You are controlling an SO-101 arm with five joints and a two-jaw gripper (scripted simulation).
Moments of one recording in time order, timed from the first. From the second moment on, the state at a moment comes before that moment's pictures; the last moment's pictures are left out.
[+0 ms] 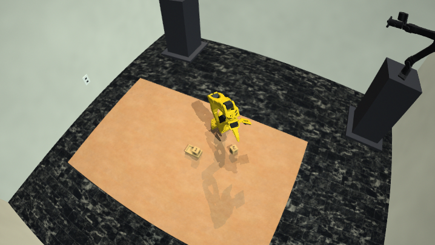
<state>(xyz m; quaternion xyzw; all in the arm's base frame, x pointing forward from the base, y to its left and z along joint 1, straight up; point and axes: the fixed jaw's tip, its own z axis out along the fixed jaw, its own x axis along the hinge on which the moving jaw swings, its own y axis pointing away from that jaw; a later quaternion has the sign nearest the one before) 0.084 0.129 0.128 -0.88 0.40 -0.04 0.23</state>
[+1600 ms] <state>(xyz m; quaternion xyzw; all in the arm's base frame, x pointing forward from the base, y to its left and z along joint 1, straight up) 0.081 0.161 0.121 -0.47 0.87 0.06 0.10</state>
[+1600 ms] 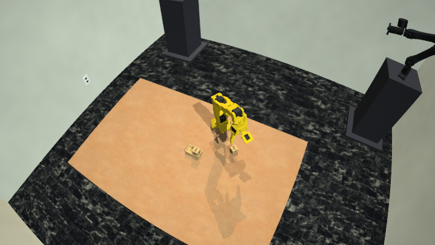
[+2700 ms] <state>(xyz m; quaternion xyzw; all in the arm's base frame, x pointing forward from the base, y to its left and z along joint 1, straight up) 0.077 0.155 0.069 -0.46 0.89 -0.03 -0.05</state>
